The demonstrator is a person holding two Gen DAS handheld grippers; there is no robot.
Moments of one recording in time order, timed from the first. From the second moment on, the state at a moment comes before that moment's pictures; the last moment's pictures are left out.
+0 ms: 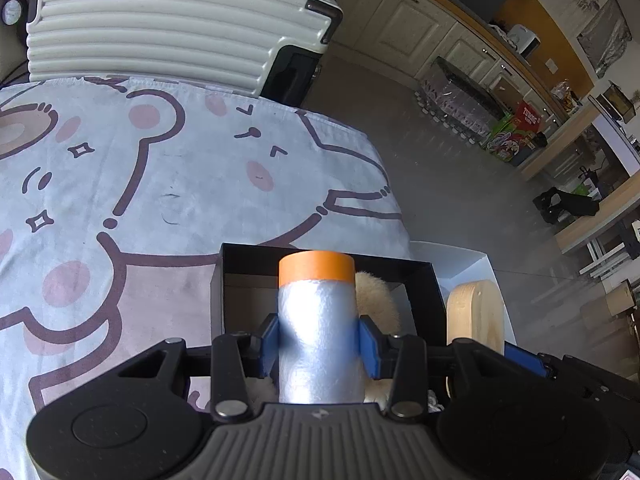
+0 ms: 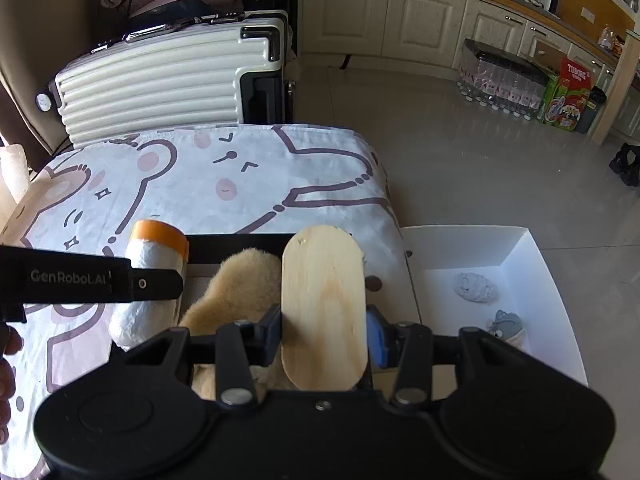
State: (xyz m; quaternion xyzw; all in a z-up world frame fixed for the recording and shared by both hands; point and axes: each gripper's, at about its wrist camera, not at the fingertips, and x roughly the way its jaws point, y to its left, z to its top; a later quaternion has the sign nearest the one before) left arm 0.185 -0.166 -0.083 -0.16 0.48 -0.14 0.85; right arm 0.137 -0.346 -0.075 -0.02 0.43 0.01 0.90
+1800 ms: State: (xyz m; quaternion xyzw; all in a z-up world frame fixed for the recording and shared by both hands) left arm 0.201 -0.166 -0.091 -0.12 0.49 -0.15 0.85; right arm 0.165 -0.342 -0.106 -0.04 0.45 0.02 0.89
